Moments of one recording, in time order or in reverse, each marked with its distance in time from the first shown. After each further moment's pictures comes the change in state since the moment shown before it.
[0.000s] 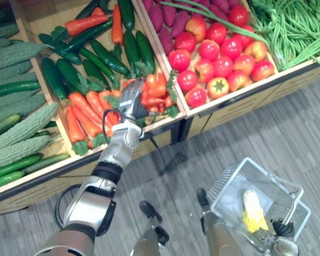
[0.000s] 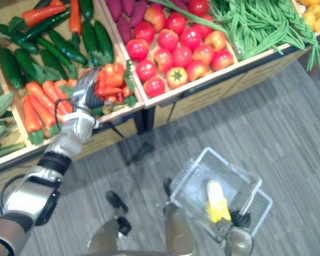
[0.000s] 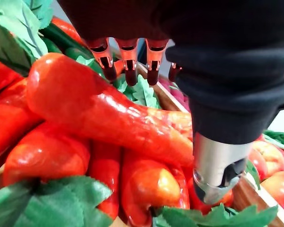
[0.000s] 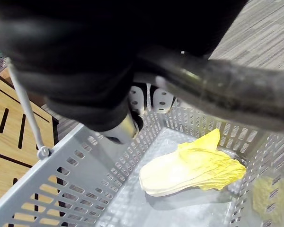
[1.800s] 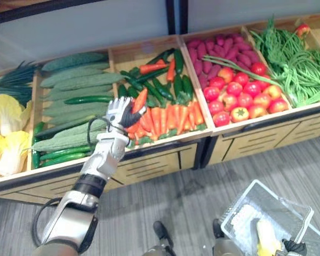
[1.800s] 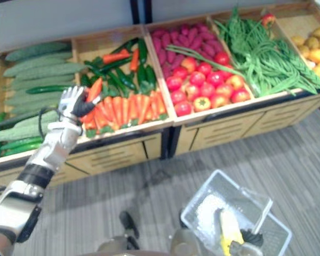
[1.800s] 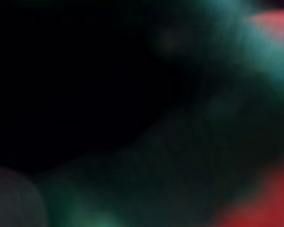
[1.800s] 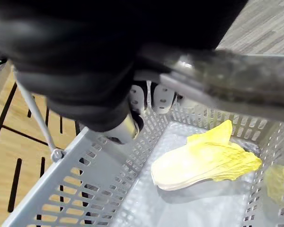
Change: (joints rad) left arm 0.237 0.213 -0.060 -0.293 -0.003 -0.071 -0.043; right arm -0.015 -0.071 -0.151 0.171 -0.129 0.064 0.040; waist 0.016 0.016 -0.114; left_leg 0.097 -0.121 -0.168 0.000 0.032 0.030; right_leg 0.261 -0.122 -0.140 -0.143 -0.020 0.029
